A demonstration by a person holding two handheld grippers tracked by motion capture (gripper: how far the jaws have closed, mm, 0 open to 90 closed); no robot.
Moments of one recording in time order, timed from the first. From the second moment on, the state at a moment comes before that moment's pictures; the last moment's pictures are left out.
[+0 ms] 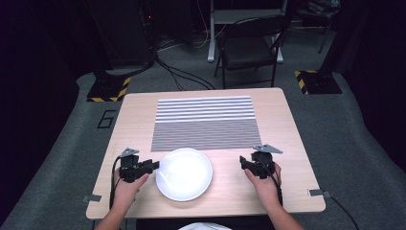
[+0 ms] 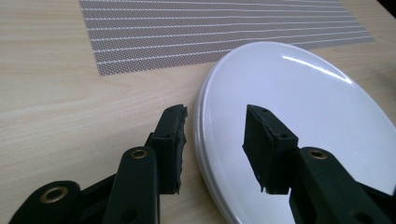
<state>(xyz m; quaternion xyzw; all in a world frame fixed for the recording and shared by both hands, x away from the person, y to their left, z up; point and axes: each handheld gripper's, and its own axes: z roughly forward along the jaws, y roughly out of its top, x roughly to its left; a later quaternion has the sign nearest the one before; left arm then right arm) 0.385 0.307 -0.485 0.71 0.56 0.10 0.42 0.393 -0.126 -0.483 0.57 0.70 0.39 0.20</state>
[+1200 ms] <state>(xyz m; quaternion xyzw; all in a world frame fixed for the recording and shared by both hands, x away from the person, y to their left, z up) 0.386 0.298 -0.494 0.72 0.55 0.06 0.42 0.387 -0.106 -0.493 0.56 0.71 0.39 0.17</state>
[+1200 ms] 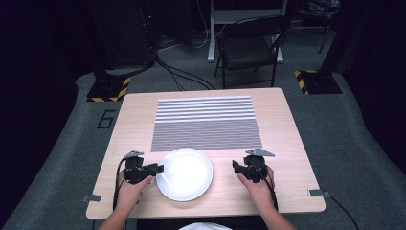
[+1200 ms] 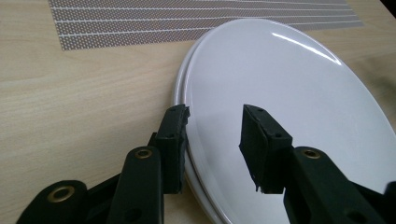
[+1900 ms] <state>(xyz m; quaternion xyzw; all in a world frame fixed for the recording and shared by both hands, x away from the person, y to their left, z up) 0.383 0.284 -0.498 0.74 0.54 0.06 0.41 0.382 -0.089 -0.495 0.54 0.73 0.39 0.16</state>
